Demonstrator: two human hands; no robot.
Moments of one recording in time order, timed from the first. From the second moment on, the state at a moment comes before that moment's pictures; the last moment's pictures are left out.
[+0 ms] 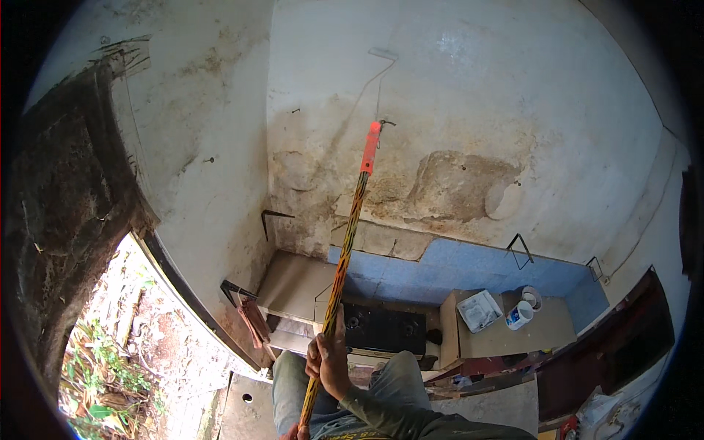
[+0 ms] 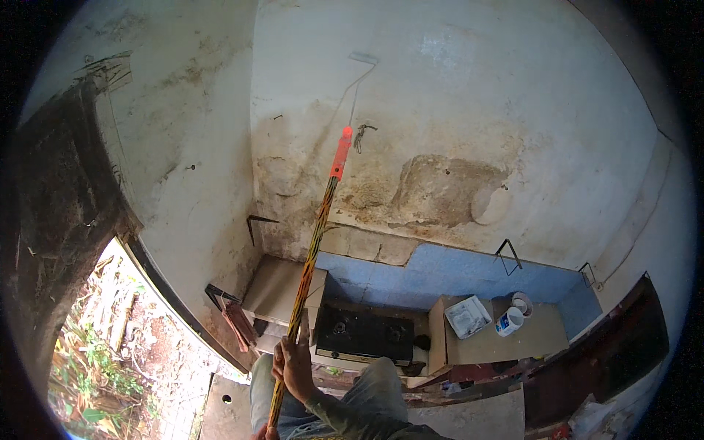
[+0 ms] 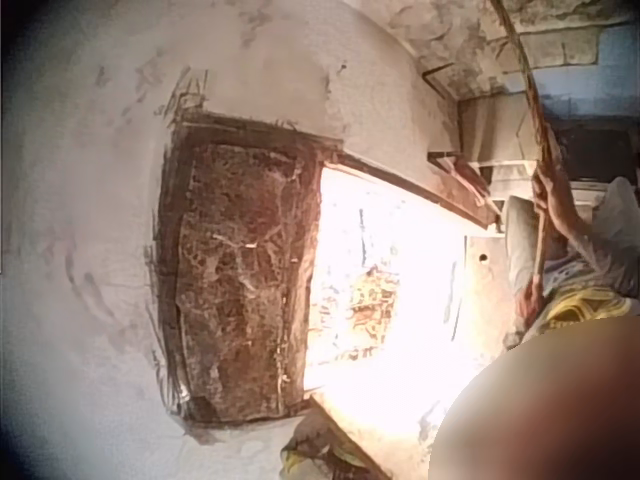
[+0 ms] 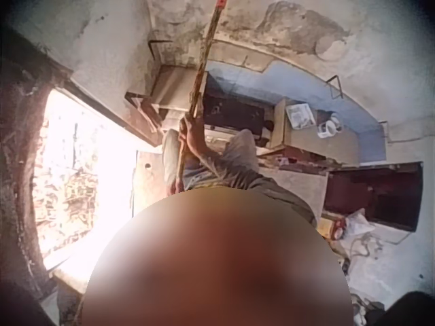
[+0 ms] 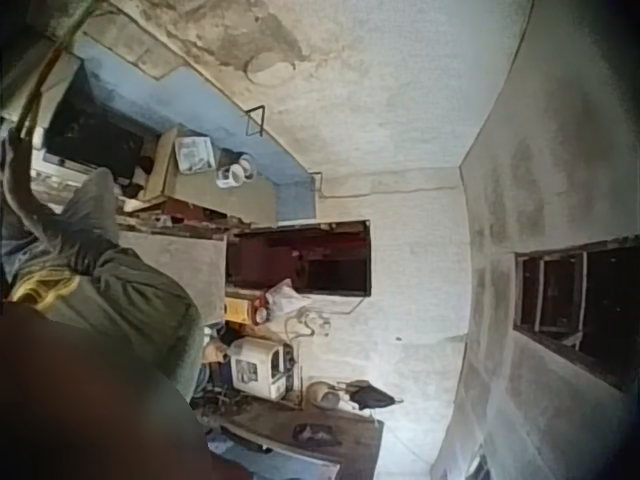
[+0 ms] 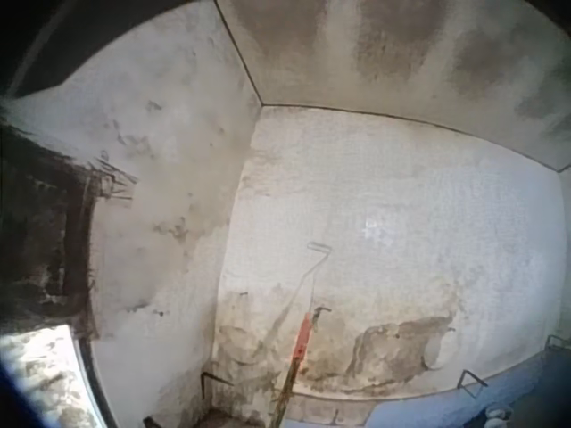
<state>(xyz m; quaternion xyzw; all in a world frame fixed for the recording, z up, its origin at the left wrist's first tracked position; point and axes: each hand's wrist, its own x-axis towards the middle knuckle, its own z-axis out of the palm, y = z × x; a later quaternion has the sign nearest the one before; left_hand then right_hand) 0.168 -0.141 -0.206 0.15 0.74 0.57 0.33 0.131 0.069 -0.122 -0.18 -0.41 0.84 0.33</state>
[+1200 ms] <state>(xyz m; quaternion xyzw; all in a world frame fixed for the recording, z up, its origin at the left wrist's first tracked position) 0.068 0.004 -0.128 0.53 0.62 0.58 -0.02 0.061 0.194 0.022 -0.17 -0.52 0.73 0.41</state>
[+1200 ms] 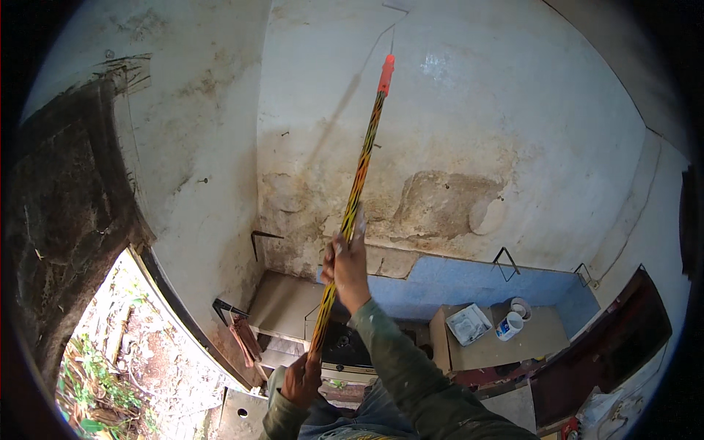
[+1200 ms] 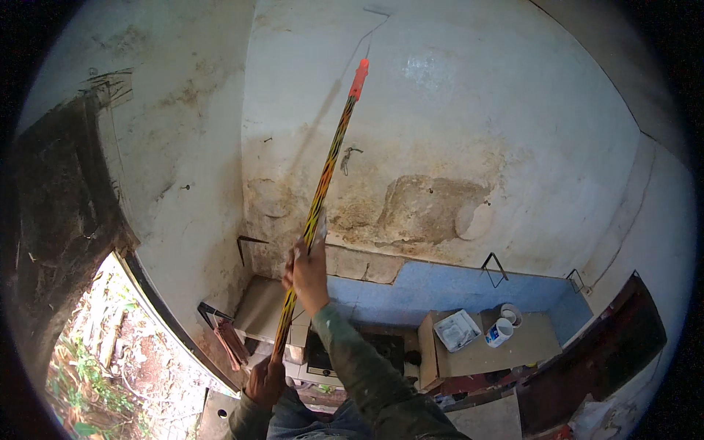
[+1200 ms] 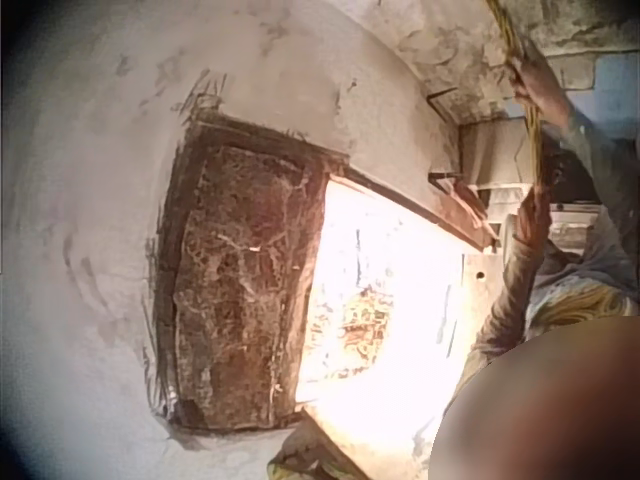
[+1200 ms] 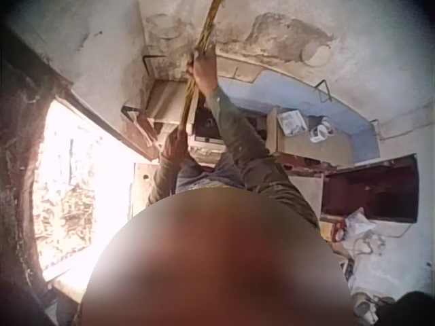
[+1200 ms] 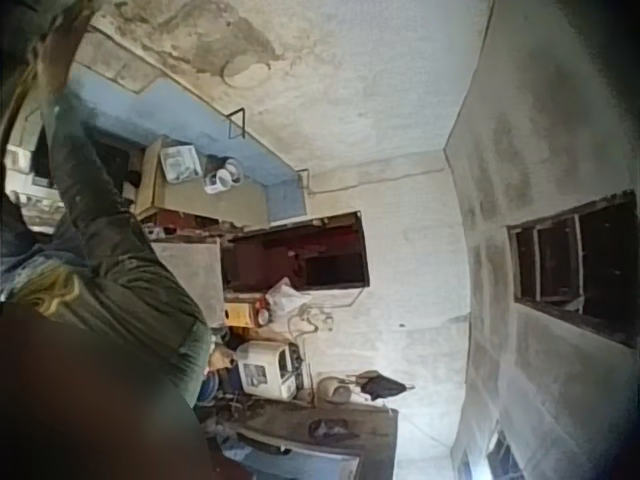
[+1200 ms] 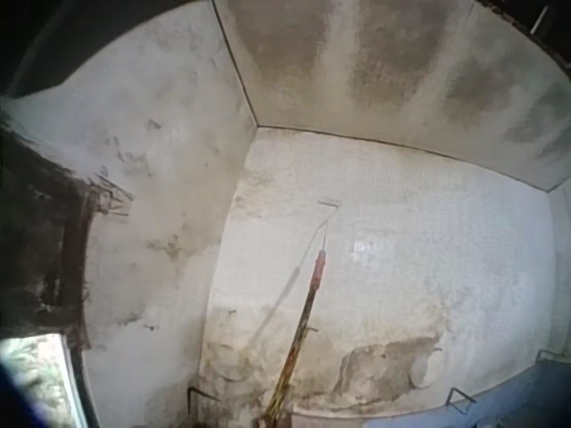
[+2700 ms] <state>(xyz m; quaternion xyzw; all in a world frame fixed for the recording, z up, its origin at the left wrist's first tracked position) 0.115 -0.071 -0.174 0.32 0.74 0.57 0.17 0.097 0.146 -0.078 -0.16 -0.43 0.81 0.36</state>
